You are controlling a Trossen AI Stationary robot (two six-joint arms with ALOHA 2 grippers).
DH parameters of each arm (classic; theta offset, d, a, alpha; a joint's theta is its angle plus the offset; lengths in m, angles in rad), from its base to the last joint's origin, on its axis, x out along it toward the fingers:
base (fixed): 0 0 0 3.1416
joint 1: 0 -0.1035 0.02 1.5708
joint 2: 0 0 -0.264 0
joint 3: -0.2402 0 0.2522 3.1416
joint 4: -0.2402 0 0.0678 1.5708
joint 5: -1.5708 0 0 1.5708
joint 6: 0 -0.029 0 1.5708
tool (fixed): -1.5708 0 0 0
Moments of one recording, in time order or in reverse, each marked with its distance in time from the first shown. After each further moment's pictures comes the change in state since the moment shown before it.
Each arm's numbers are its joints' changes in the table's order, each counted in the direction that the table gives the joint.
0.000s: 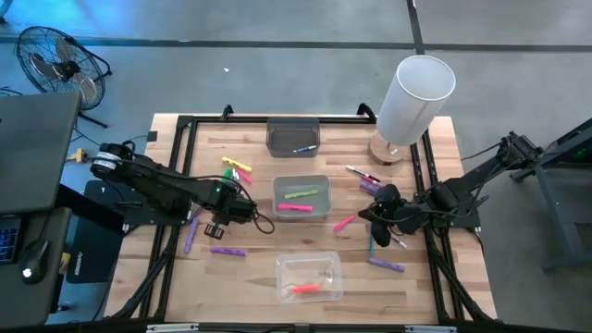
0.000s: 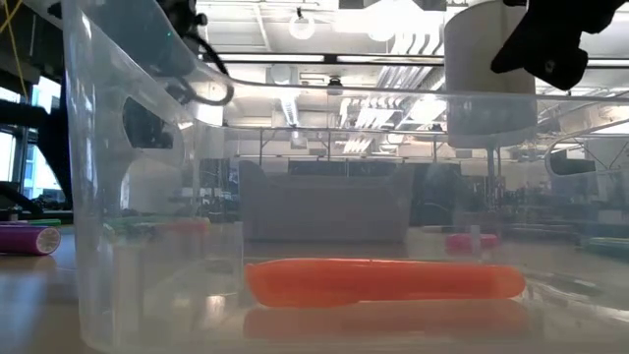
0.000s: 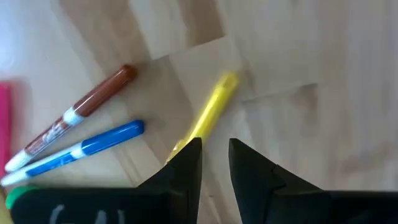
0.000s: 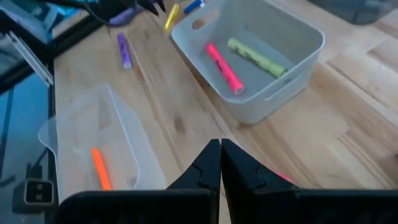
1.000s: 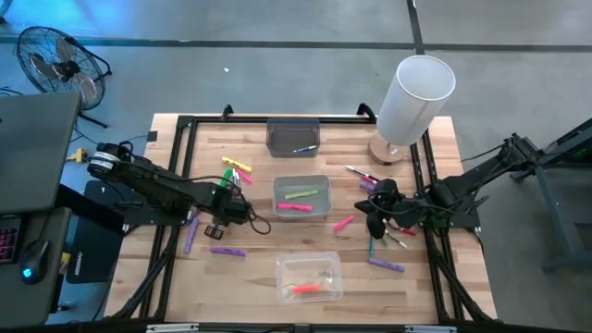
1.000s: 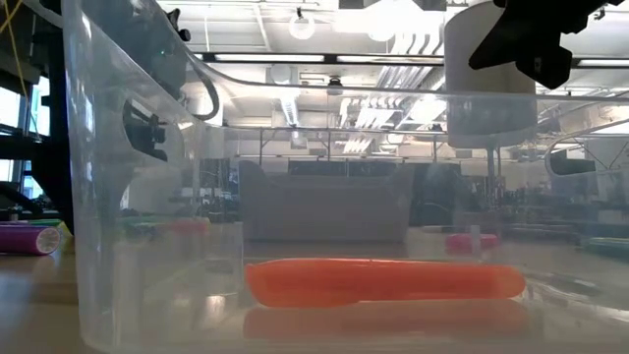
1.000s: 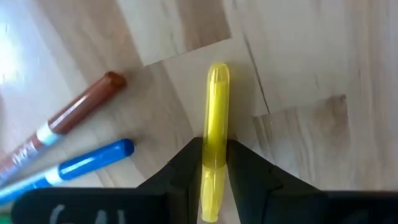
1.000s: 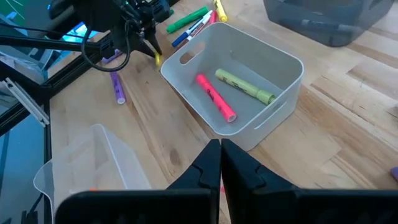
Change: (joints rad) left arm 0.000 -0.002 0.141 0.217 0.014 0.006; right arm 0.055 0.000 0.000 0.053 0.058 -0.018
